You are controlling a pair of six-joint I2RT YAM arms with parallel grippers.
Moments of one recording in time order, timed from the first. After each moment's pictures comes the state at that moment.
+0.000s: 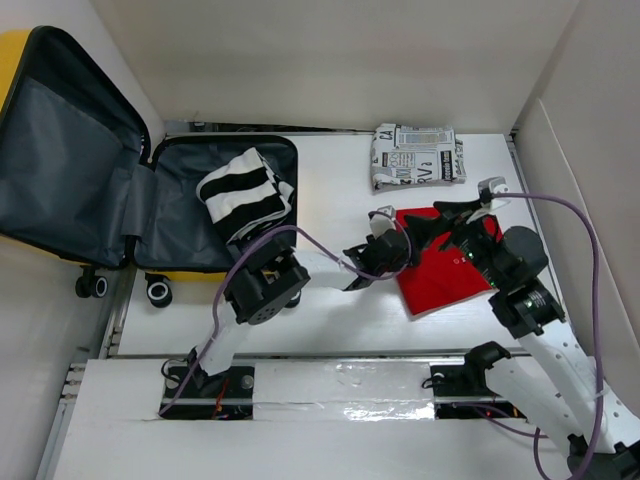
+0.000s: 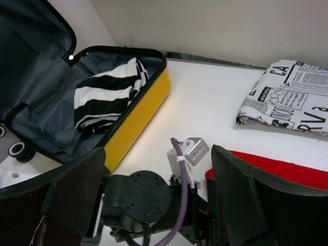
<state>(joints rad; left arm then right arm) -1.05 2.12 1.29 0.25 -0.30 -0.99 0.42 0.66 0.74 -0.02 -0.14 0.26</state>
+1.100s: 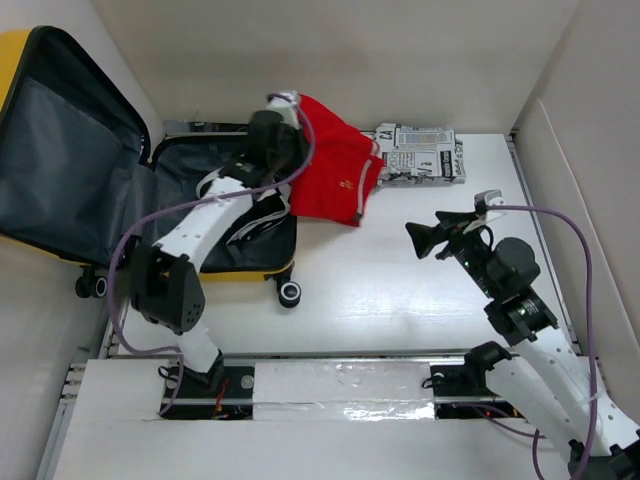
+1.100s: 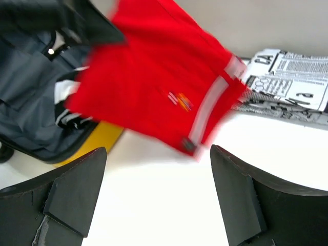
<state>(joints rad) -0.48 1.70 1.53 -0.20 0.06 -0.36 0.43 0.60 0.62 0.03 -0.06 0.24</state>
